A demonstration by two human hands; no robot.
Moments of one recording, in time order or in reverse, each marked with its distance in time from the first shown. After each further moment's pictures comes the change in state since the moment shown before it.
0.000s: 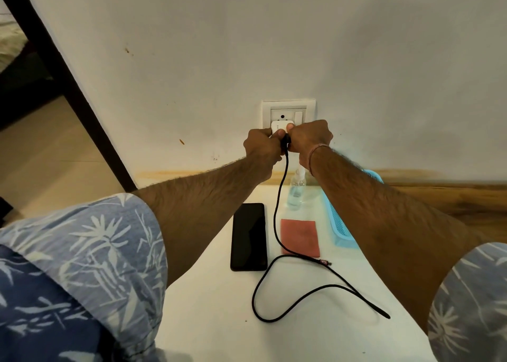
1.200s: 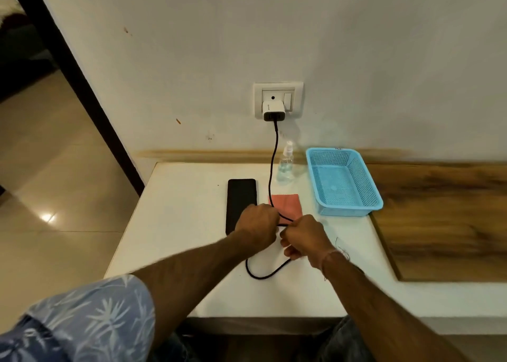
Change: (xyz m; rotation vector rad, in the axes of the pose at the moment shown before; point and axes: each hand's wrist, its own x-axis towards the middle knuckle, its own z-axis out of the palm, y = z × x) left_hand -0.140 -0.127 -0.032 1.228 -0.522 0.421; right_hand -0.163 0.151 -0.078 -0.390 -0.479 0.290
